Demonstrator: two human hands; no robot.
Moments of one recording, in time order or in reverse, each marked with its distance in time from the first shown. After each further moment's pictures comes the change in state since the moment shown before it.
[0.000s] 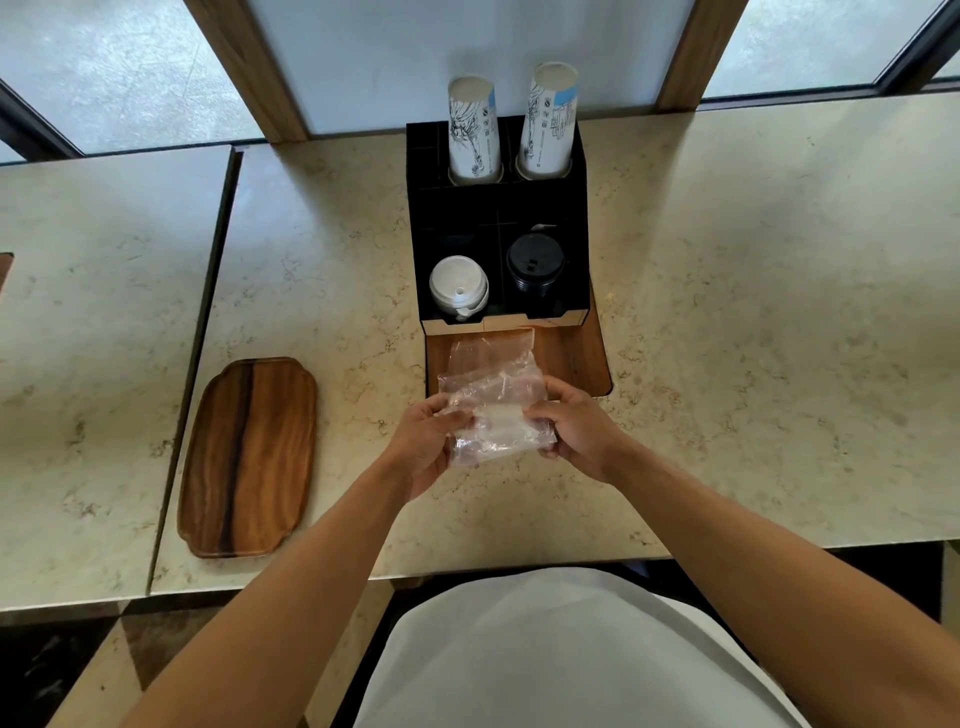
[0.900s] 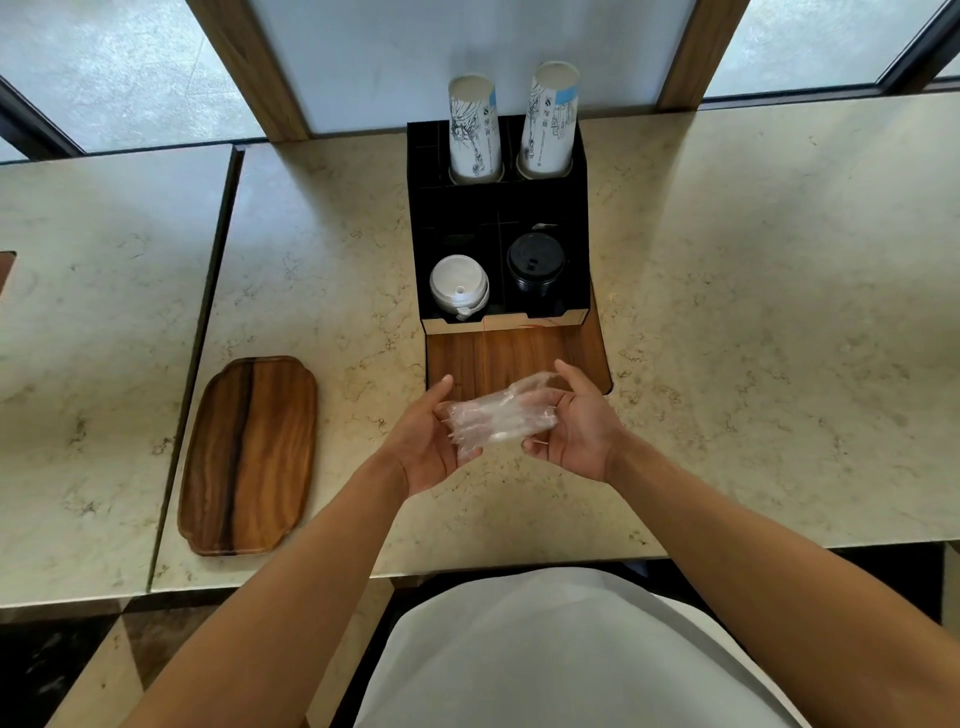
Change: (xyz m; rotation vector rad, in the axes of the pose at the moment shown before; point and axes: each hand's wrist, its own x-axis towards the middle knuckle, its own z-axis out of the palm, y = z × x) left_hand -0.002 0.009 0.006 -0.237 -0.086 -0.223; right_hand 0.004 -0.002 -0.002 0.442 -0.100 0.214
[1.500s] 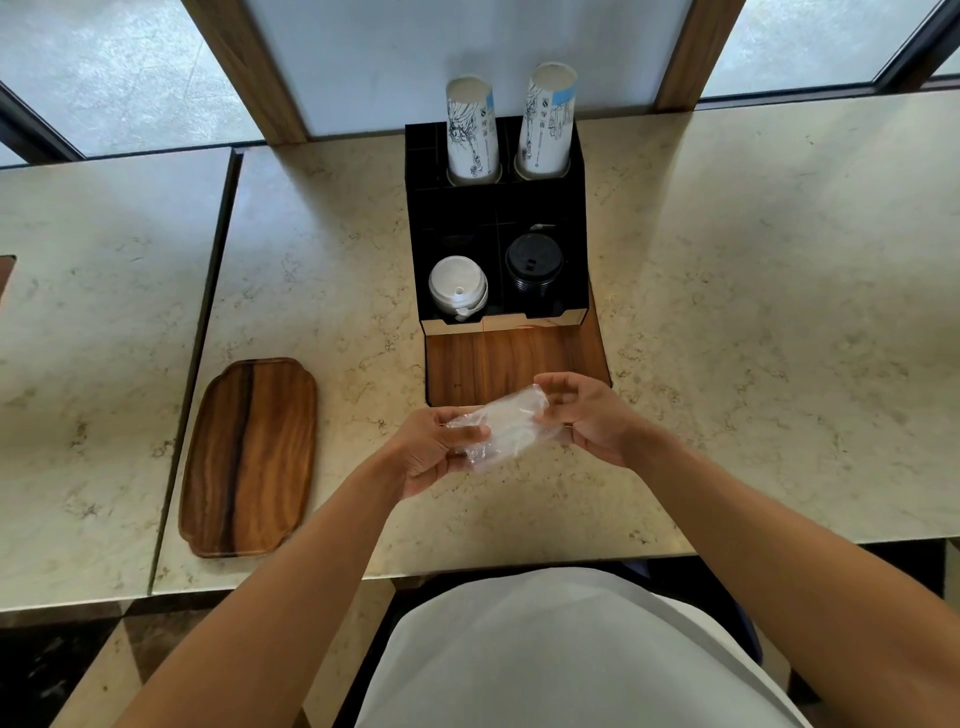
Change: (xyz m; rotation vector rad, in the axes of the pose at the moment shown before) left_hand 0.001 -0.003 -0.010 0.346 -0.072 0.098; right_hand -0.001 -0.016 -0.022 -0.537 0.159 -0.172
